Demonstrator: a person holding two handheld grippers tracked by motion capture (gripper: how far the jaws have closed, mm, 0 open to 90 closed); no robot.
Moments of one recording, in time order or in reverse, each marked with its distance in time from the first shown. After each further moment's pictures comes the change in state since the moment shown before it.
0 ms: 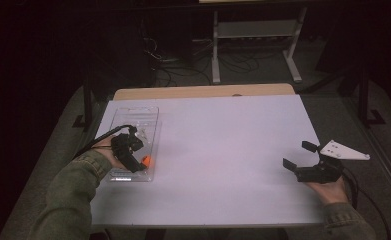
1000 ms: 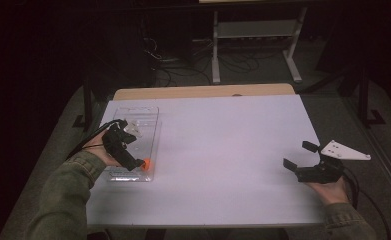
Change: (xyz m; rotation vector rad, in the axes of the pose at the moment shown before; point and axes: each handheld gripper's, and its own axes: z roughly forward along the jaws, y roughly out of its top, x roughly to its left) left arm -0.001 -0.008 -0.027 -0.136 0.096 -0.079; right arm 0.000 0.000 -0.001 -0.002 -0.002 0.004
